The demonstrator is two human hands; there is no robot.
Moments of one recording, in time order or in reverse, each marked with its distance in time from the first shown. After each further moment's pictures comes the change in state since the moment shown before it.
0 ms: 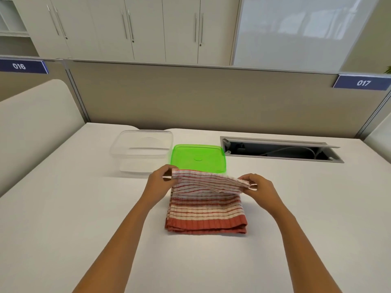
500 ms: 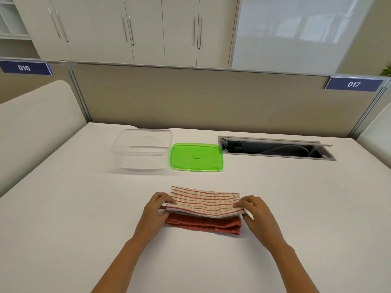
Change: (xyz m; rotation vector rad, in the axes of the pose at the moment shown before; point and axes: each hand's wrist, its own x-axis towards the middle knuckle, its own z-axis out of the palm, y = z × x) left_hand -0.085 -0.052 0.009 0.157 0.025 0.176; right_hand -0.092 0.008 0.019 -0.379 0.112 -0.318
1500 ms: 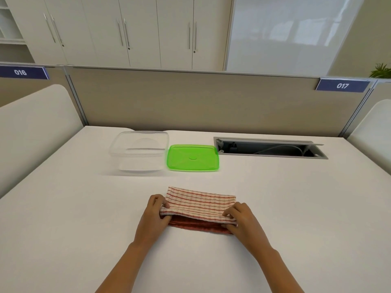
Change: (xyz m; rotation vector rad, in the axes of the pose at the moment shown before) left_hand -0.011 -0.002 0.011 0.205 0.074 0.028; right_hand -0.014 -0.024 0.016 0.043 -0.119 0.060
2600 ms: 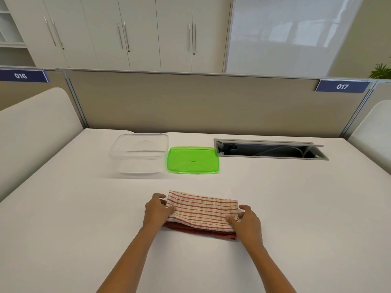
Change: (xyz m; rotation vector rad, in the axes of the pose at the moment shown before) left_hand 0.038 0.029 -0.002 -0.162 -0.106 -0.601; right_hand 0.016 -0.004 0.014 0.353 0.062 0.725
